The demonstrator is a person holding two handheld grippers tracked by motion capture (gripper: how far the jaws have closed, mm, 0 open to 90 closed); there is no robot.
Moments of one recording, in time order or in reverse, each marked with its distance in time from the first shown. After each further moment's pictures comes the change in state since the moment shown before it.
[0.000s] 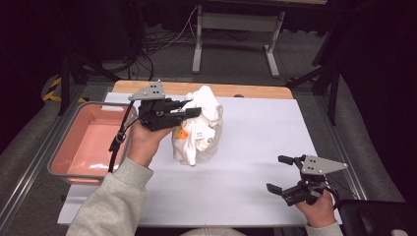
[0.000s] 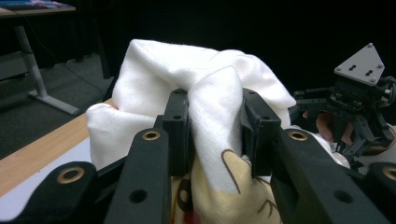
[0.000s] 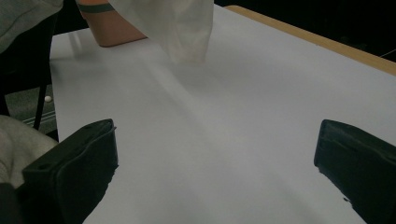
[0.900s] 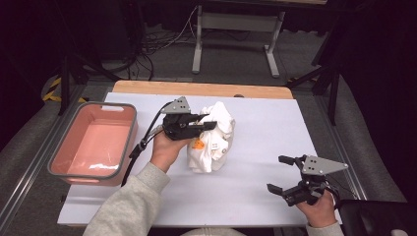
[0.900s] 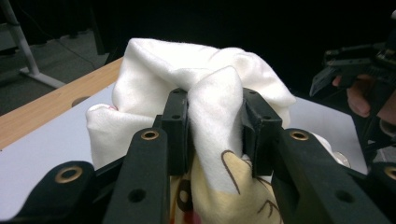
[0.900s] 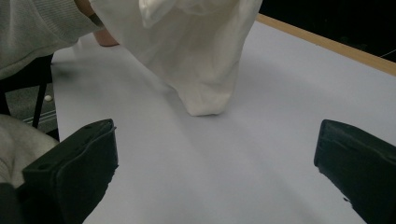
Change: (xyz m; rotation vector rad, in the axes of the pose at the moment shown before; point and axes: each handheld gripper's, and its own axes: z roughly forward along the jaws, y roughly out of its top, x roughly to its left) left arm 0.003 -0.046 0.061 0.091 0.005 -0.002; right arm 0.000 0.000 -0.001 0.001 0.002 -0.004
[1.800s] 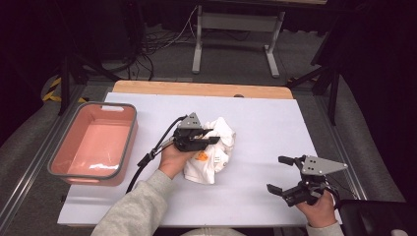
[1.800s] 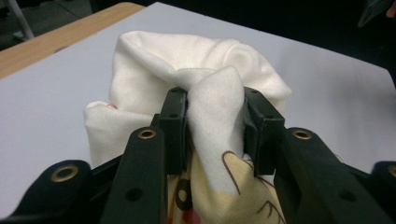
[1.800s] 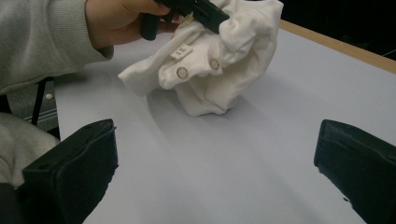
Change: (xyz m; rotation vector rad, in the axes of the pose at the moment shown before) left arm 0.001 -0.047 0.040 0.140 0.020 0.001; right arm 0.000 0.000 0.000 0.005 0.004 0.000
